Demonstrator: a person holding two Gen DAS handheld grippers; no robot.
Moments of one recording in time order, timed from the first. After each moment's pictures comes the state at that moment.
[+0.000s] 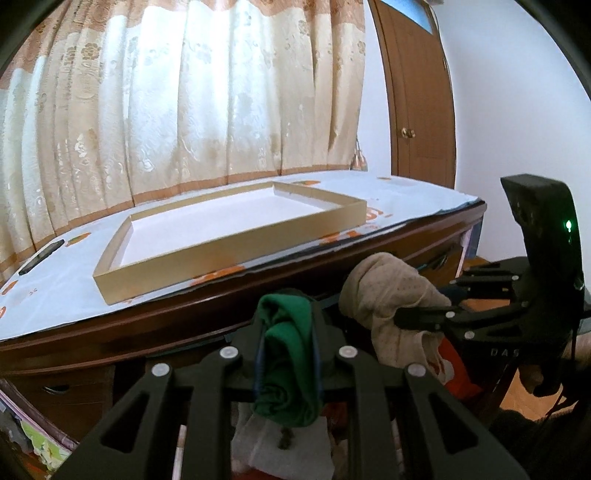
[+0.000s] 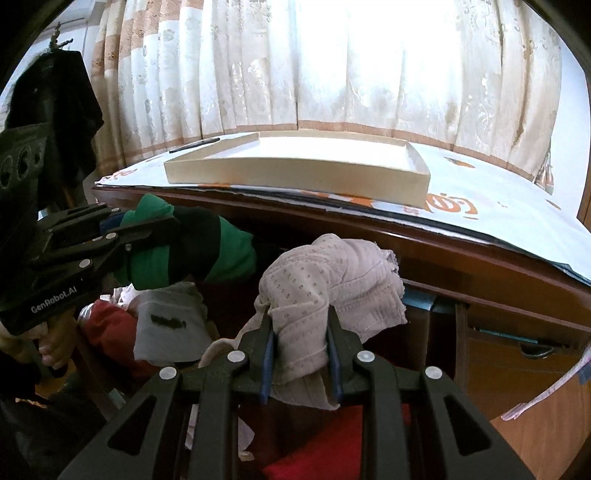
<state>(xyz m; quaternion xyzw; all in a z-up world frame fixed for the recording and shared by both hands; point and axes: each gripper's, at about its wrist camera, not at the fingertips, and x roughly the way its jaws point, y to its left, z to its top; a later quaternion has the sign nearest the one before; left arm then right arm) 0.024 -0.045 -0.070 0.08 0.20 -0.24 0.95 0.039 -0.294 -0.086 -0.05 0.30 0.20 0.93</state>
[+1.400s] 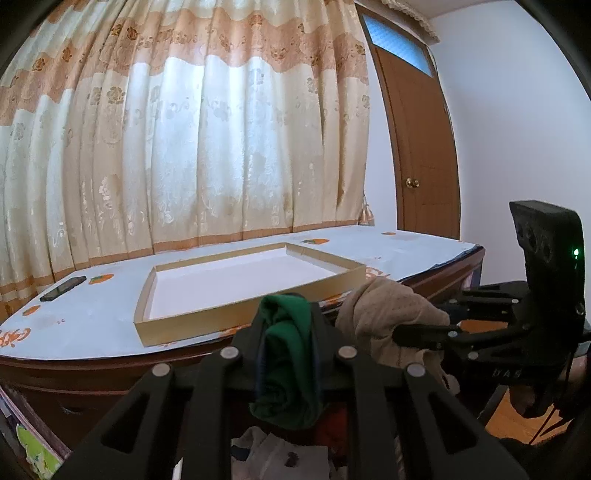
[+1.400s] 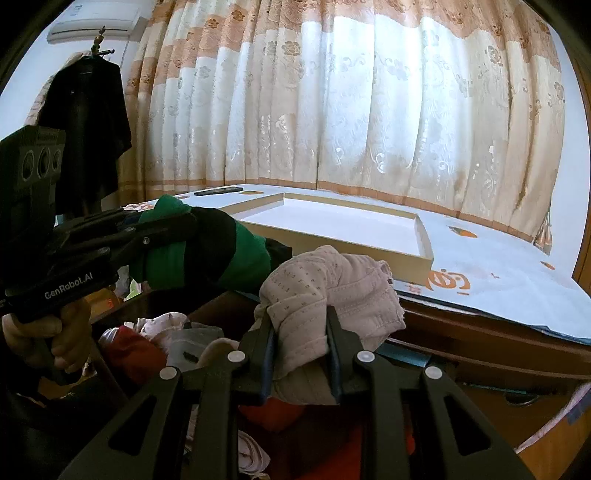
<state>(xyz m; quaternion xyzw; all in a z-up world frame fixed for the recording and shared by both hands) -0.004 -0.027 -0.038 0.06 0.10 -0.23 0.97 0.004 -0.283 -0.052 -0.07 0.19 0.23 0.95</state>
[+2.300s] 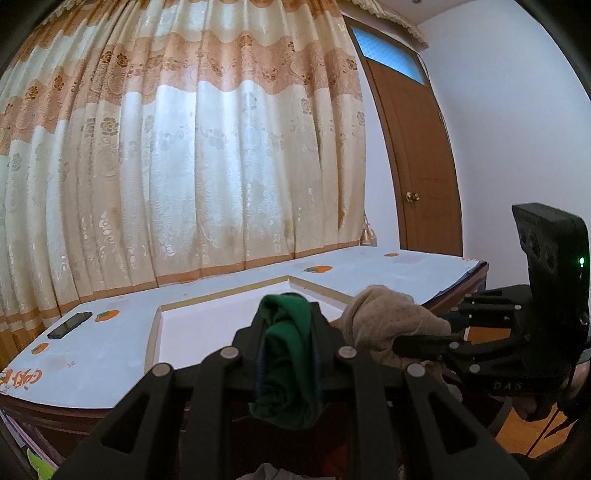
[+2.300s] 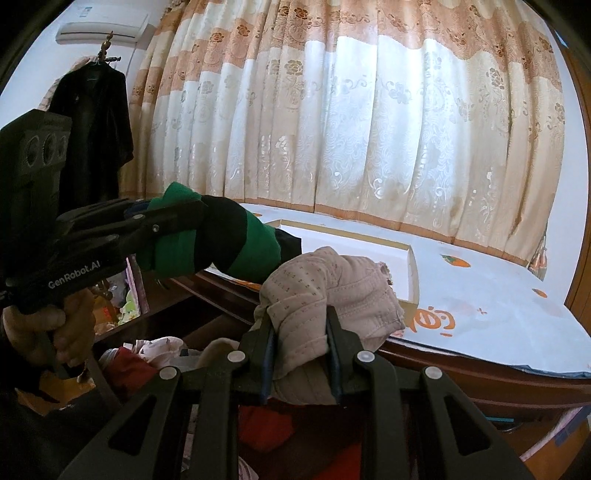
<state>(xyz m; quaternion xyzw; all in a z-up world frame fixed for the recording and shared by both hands) 0.002 -0.037 -0.001 0.08 0.06 -0.23 0.97 0.006 -0.285 -0.023 -0.08 0.15 0.22 0.96</state>
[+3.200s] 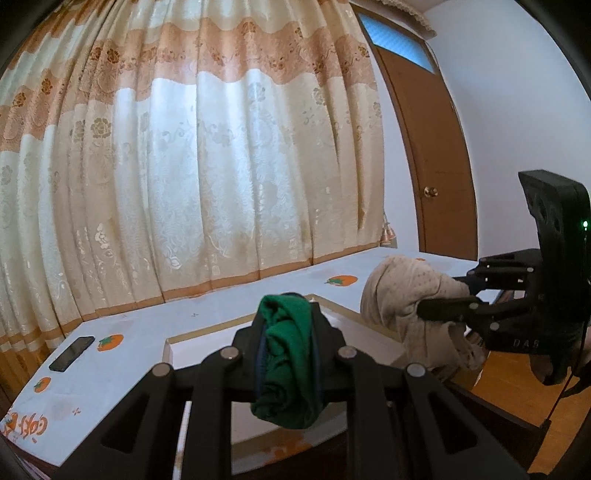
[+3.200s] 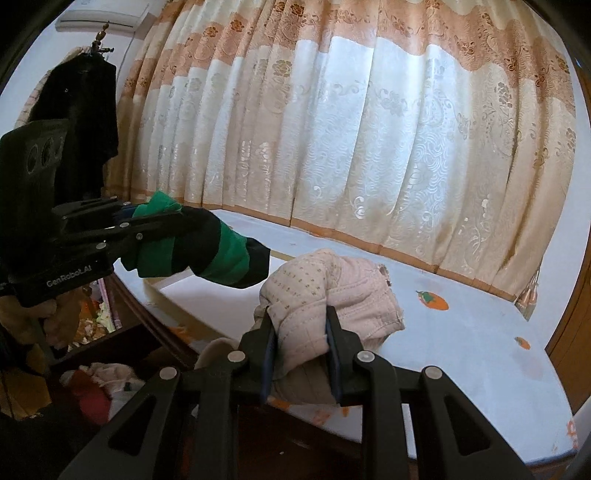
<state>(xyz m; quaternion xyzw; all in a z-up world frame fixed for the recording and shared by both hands) 0.089 -0.052 0.042 0.09 0.07 -0.21 0.97 0.083 -0.307 0.030 -0.12 0.15 0.21 0.96</state>
